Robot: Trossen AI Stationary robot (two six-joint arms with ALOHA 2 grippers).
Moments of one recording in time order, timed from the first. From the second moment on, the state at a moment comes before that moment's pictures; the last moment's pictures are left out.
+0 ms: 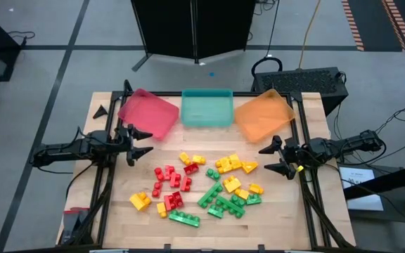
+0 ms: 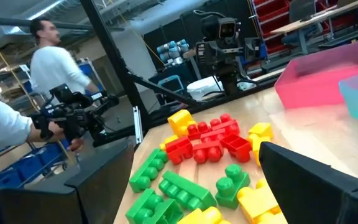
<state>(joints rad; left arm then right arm) 0.07 0.01 0.07 -0.12 -0.08 -0.31 0.25 0.06 0.01 0.10 0.11 0.43</state>
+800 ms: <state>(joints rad) 0.07 0.01 0.07 0.15 -0.24 -0.39 0.25 0.06 0.01 0.15 0.28 0.64</state>
